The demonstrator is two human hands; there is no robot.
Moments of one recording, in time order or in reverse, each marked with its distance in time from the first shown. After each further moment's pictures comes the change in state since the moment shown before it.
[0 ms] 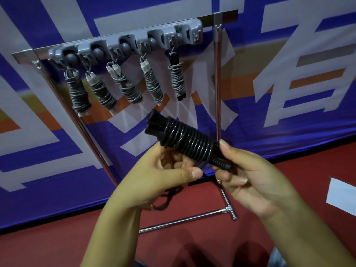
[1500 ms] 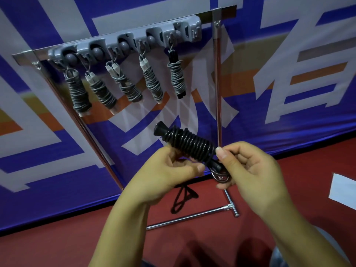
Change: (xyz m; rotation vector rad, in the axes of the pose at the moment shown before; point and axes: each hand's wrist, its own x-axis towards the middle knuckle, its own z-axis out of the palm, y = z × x) left_hand 0.009 -0.017 0.003 0.034 0.010 -0.132; right_hand -0.001 0.024 -0.010 -0.633 0.184 -0.543
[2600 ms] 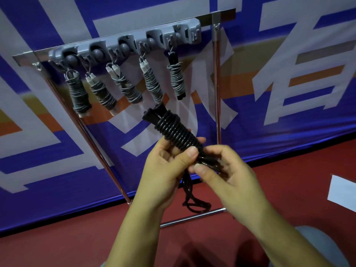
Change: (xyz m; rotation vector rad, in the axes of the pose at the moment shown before) left_hand -0.001 -0.006 0.016 -0.390 0.186 0.172; right_hand -0.006 0.012 0.015 -0.057 -0.180 -0.102
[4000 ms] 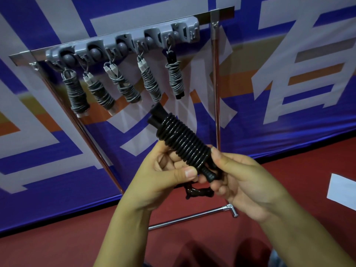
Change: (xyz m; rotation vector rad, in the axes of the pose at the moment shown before) left_hand -0.002 0.008 -0.012 -0.018 -0.338 0.014; right_hand 0.010 -0.025 -0.018 0.527 -0.187 0.507
